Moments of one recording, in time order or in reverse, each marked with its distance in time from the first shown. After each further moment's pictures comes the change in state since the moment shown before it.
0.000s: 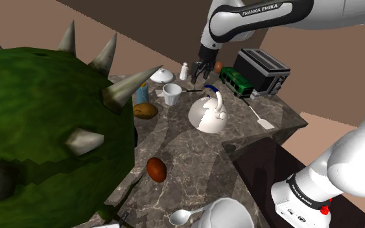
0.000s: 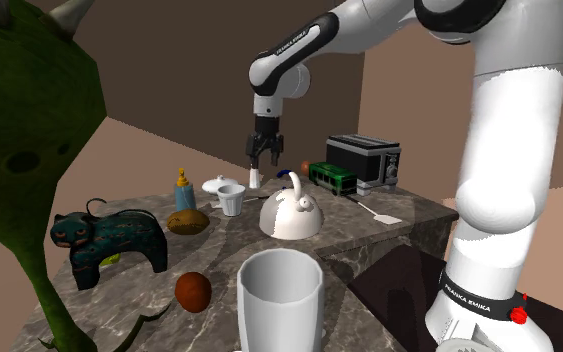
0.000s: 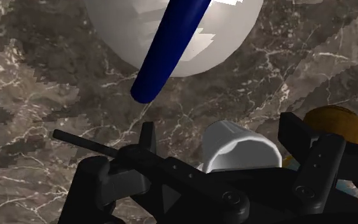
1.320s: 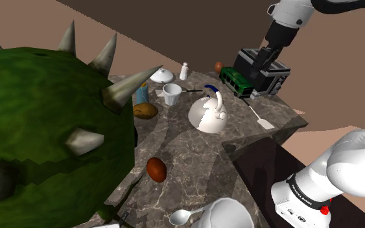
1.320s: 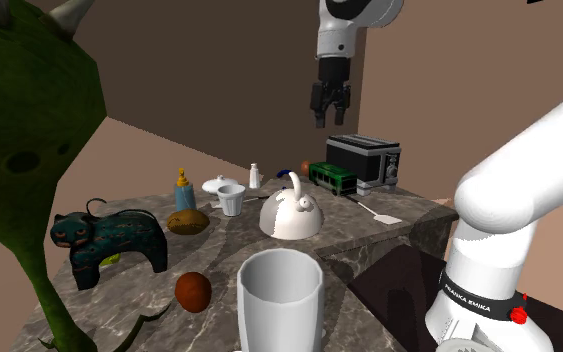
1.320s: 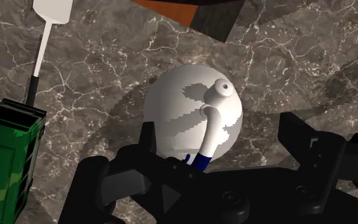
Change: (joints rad) arm -0.020 -0.744 -0.023 -0.367 -0.053 -0.363 0.013
